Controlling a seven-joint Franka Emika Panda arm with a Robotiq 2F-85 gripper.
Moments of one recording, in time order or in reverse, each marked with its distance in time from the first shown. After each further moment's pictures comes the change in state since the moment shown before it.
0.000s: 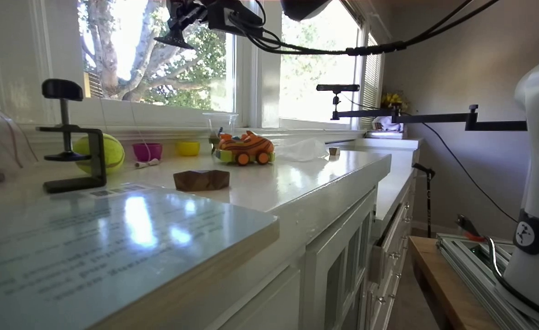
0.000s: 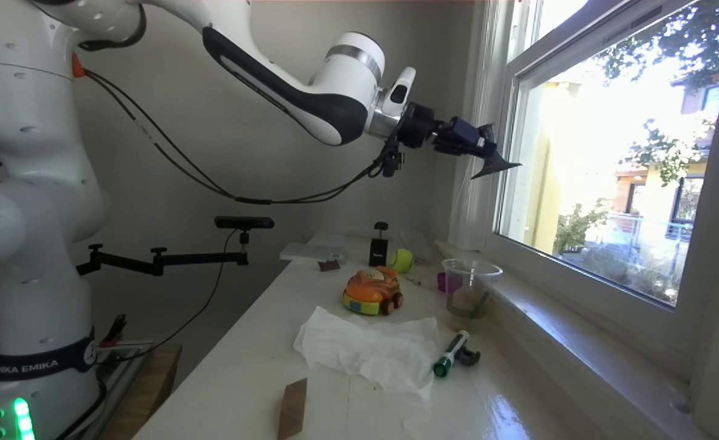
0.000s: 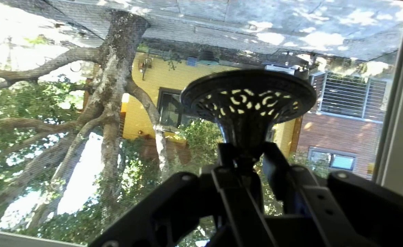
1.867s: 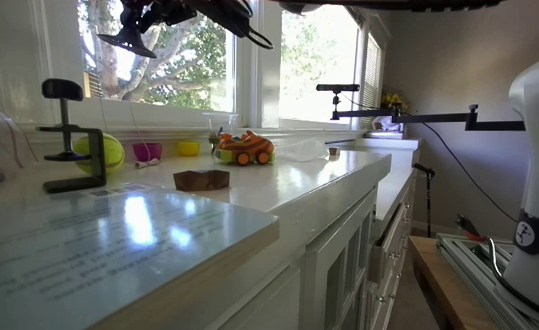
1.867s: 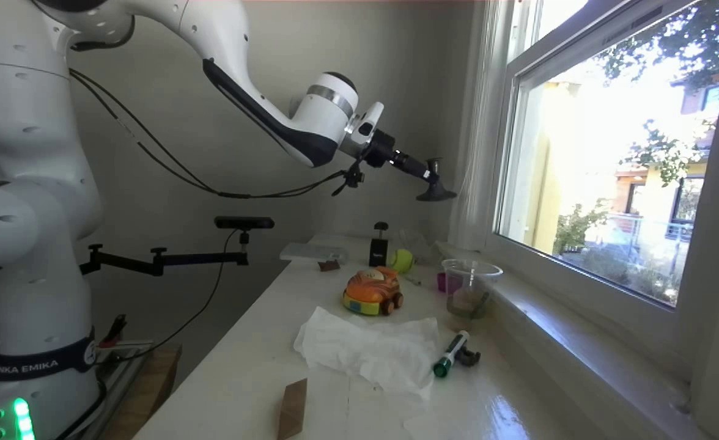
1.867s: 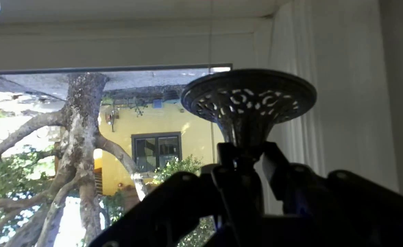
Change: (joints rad) arm 0.096 -0.021 0.132 -0.115 0.255 -0.037 0.058
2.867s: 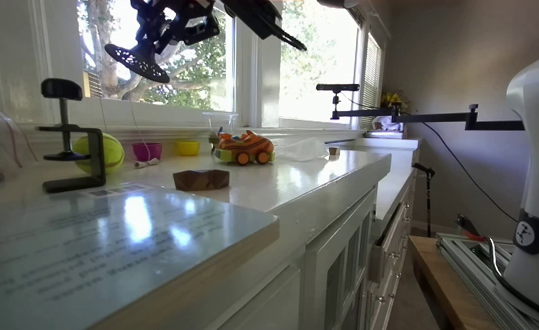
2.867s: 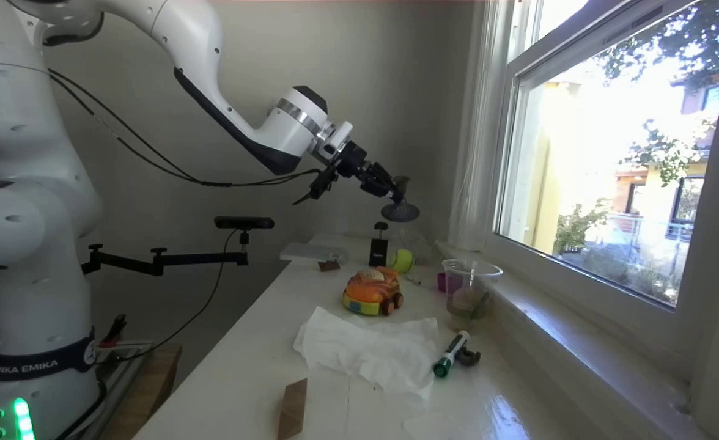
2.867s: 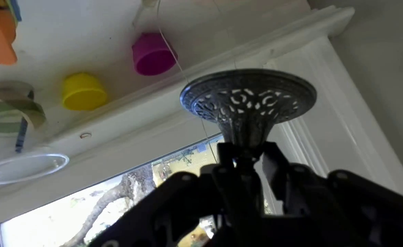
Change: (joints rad) arm 0.044 -0.115 0.051 -0.187 0.263 -0.075 0.217
